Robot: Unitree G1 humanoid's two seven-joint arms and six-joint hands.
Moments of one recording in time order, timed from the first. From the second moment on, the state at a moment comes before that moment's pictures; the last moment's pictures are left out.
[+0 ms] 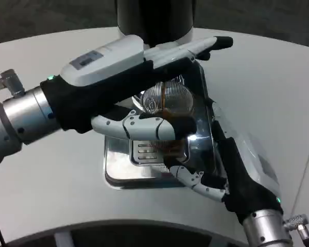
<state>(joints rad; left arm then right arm) -0.69 0.67 -0.02 0.06 0.00 -0.61 -0.72 -0.11 0.00 0.22 -0.25 -0.71 0.13 -0.07</state>
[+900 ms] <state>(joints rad) -0.68 0.69 -0.01 0.05 0.01 -0.62 -0.68 -0.37 0.03 0.23 0.07 -0.57 0.11 -0.20</state>
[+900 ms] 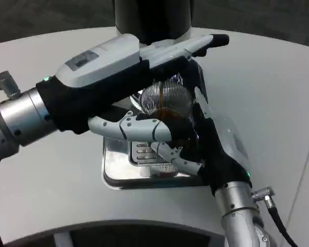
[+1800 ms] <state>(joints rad) -0.67 0.70 -0.01 0.05 0.01 -0.62 -0.68 -0.51 0.07 0.22 0.29 -0.44 0.01 -0.28</state>
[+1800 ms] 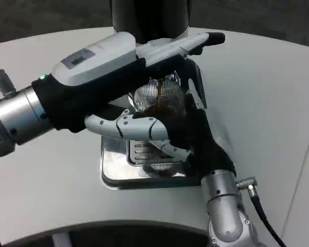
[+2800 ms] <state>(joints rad) -0.60 0.64 0.16 0.03 -0.04 -0.63 -0.51 -0.55 0.07 0.23 0.37 -0.45 -0.03 -0.33</state>
